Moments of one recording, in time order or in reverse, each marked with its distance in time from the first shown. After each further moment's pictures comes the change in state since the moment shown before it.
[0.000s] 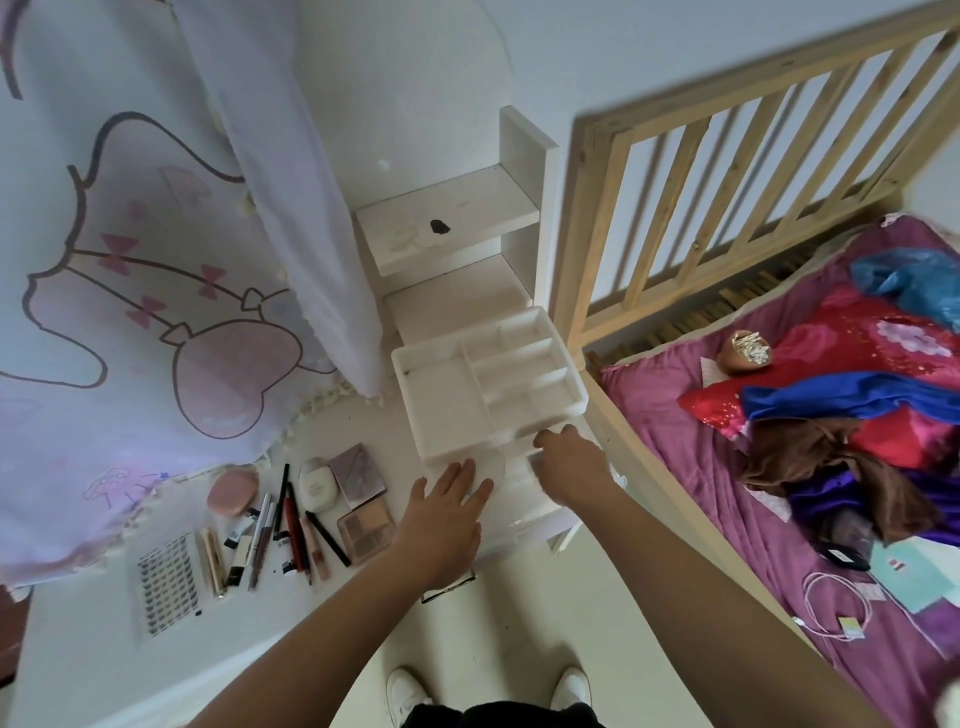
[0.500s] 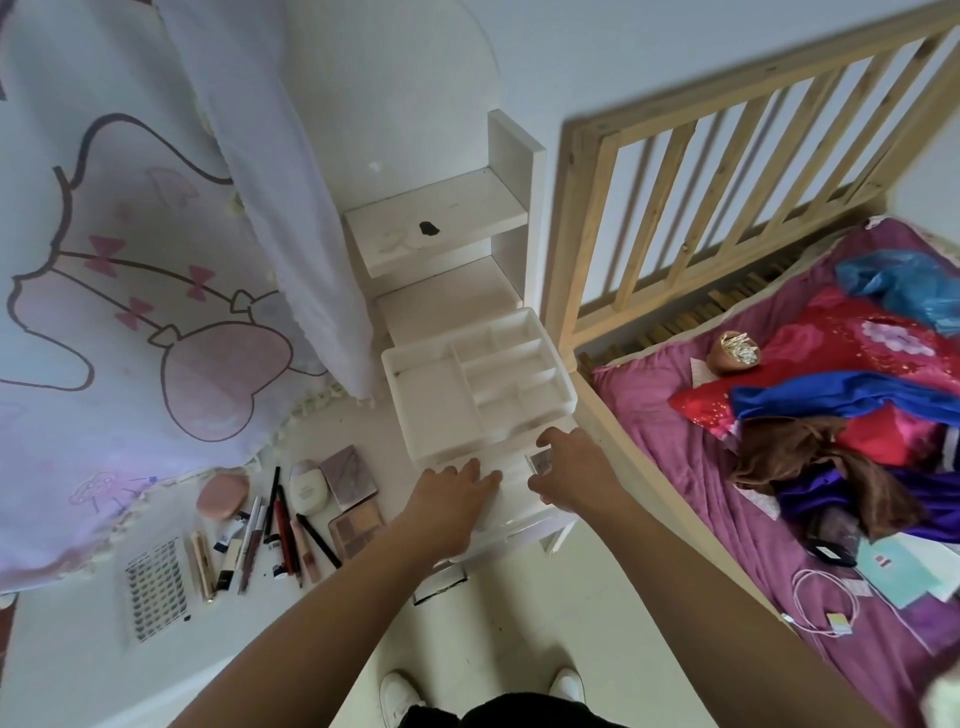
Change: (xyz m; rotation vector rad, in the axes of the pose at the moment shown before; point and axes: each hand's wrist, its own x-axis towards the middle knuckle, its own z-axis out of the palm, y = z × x) left_hand 0.027 0.009 -0.024 0.092 -0.055 0.052; right_hand -0.013 0.013 -0.003 0.253 0.033 0.079
